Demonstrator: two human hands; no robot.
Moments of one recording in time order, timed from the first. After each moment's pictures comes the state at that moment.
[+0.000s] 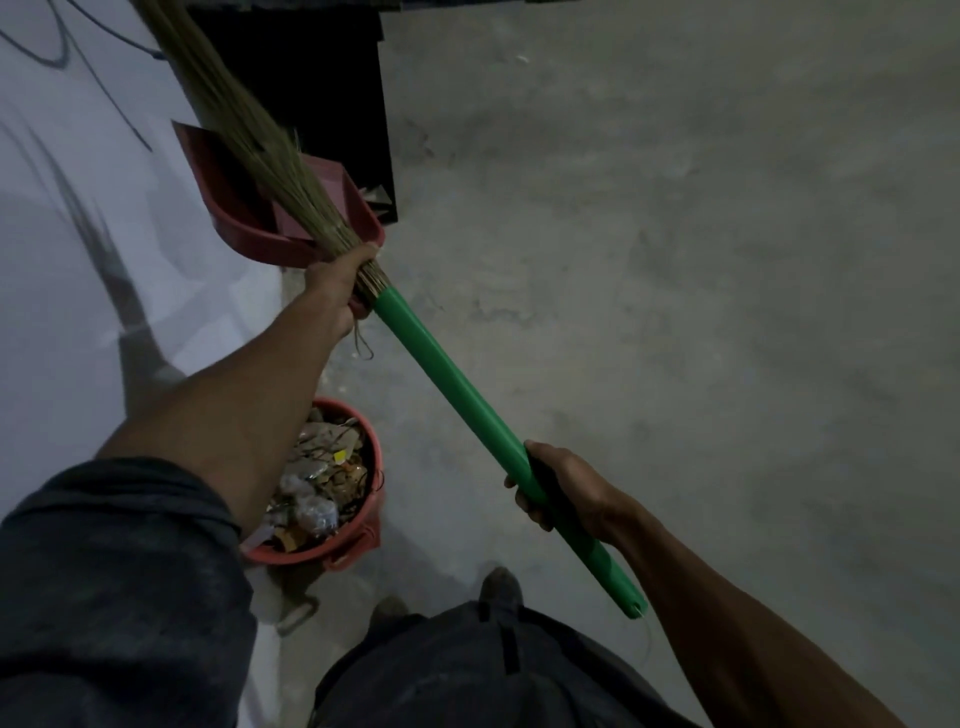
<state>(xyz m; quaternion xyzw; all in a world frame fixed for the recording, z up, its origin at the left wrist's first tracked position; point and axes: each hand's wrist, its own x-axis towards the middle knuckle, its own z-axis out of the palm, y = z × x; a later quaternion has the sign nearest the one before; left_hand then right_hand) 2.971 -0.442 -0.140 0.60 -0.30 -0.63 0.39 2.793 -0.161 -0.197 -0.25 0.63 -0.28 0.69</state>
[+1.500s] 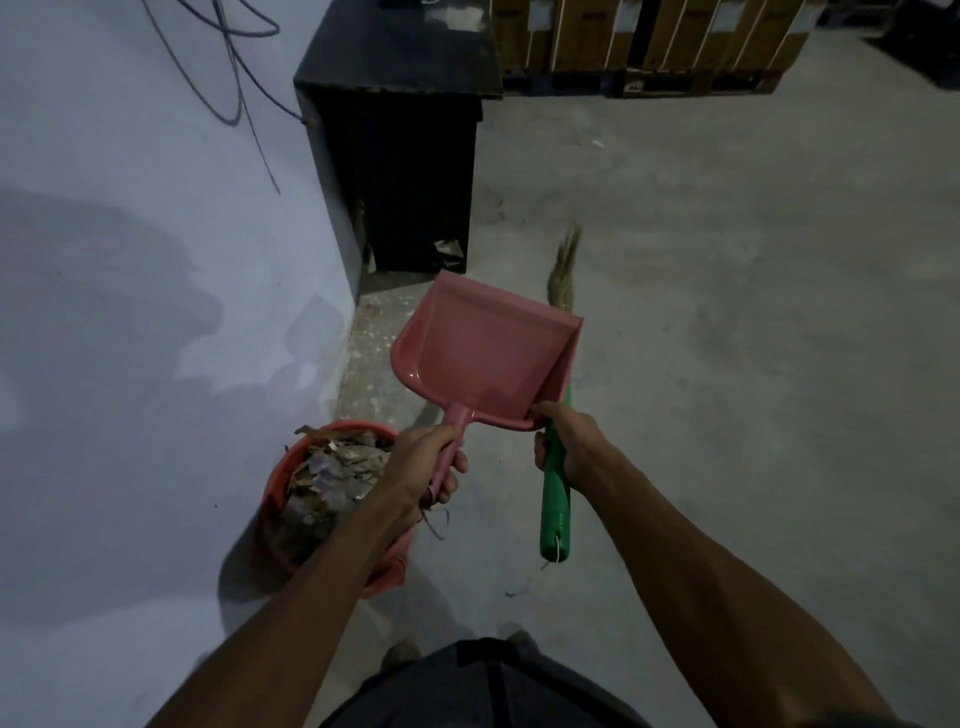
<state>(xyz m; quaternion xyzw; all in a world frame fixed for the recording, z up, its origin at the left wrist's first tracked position) 3.027 -0.269 -0.156 0.57 -0.38 -0.66 0.30 2.836 -0.274 -0.168 -0.05 0.68 -0.41 0.60</state>
